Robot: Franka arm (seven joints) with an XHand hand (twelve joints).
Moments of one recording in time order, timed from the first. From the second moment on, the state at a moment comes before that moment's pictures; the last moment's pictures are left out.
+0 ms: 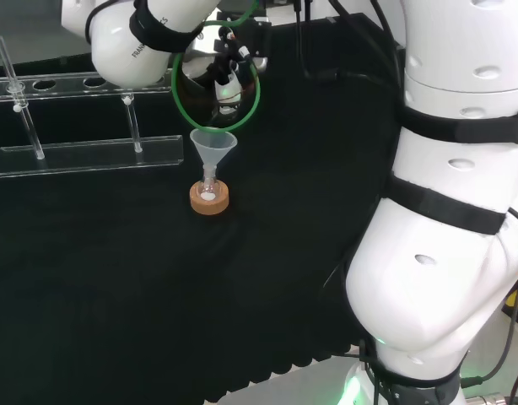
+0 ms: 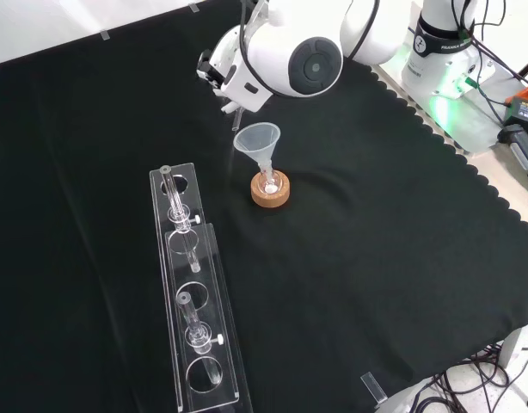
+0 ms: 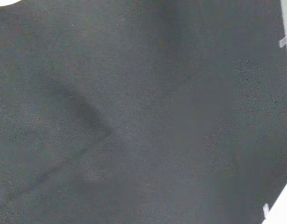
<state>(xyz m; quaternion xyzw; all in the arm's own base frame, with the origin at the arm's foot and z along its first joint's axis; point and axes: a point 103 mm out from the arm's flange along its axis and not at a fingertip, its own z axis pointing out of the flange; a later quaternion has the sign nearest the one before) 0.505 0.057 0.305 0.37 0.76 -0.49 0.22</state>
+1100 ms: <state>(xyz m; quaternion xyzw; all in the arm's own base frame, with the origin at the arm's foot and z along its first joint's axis) 0.443 0.082 0.320 0.40 0.76 -0.48 0.20</state>
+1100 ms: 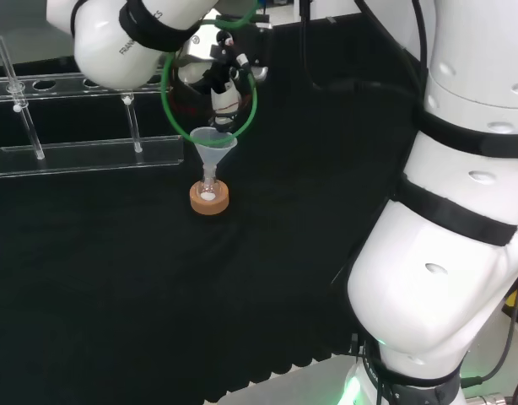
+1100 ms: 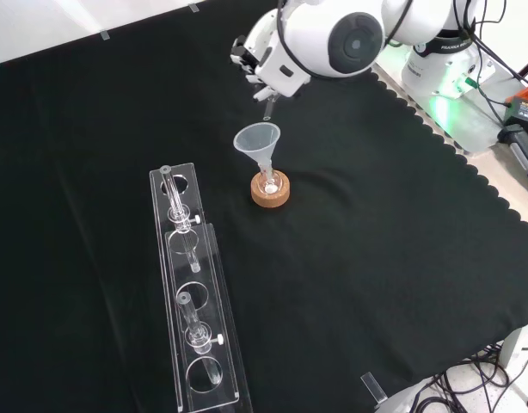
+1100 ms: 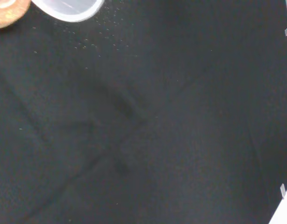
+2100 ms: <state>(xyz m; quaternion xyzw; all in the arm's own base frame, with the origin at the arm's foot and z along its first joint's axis) 0.448 0.045 0.355 0.45 0.78 -0.37 0.22</state>
